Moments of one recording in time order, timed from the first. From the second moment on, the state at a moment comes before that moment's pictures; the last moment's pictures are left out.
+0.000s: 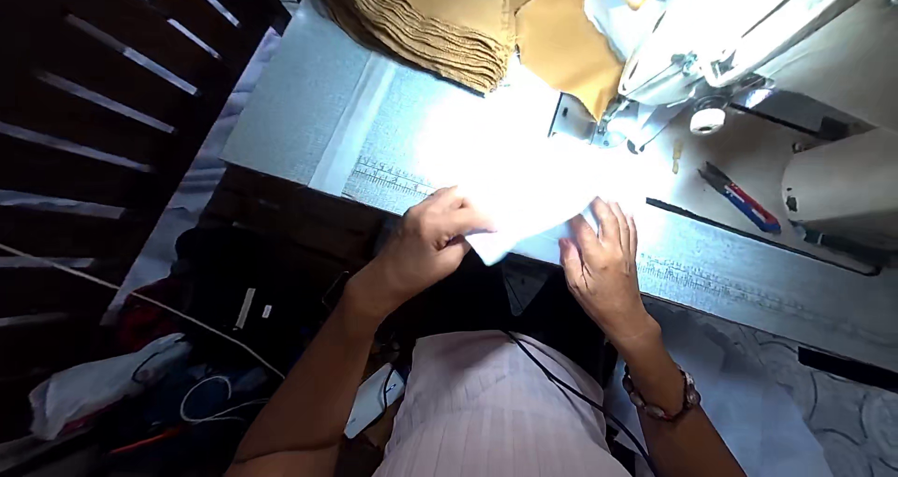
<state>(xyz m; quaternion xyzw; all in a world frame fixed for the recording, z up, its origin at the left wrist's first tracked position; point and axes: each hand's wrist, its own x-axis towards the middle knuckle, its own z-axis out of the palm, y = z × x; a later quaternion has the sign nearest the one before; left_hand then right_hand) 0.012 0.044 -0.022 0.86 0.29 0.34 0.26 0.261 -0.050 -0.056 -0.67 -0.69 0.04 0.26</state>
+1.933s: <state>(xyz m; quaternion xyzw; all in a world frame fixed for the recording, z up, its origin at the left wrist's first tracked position) 0.112 0.027 -0.007 0.23 0.34 0.38 0.83 0.281 -0.042 -0.052 -0.63 -0.65 0.25 0.35</state>
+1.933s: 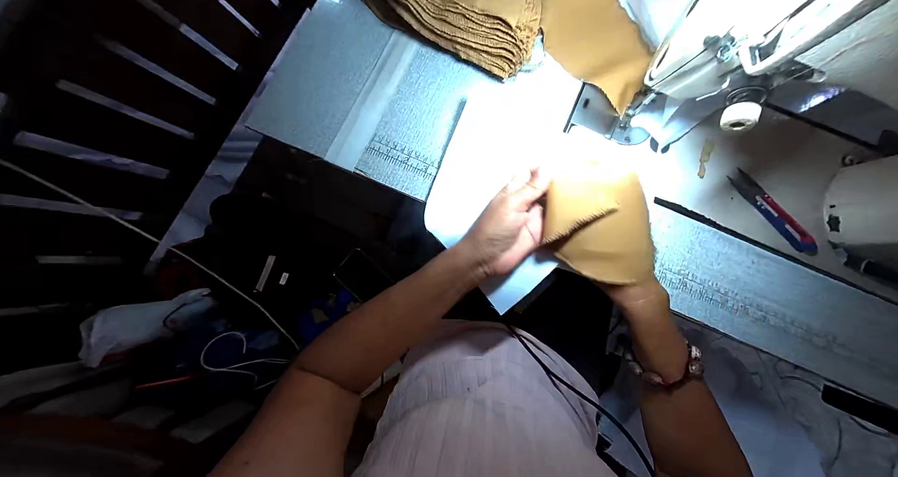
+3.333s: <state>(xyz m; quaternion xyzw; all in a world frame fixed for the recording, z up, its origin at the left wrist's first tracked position) 0.032 0.083 -0.016 0.76 0.53 0.30 0.24 0.285 -0.013 -0.050 -0.65 -0.66 0.04 0.37</state>
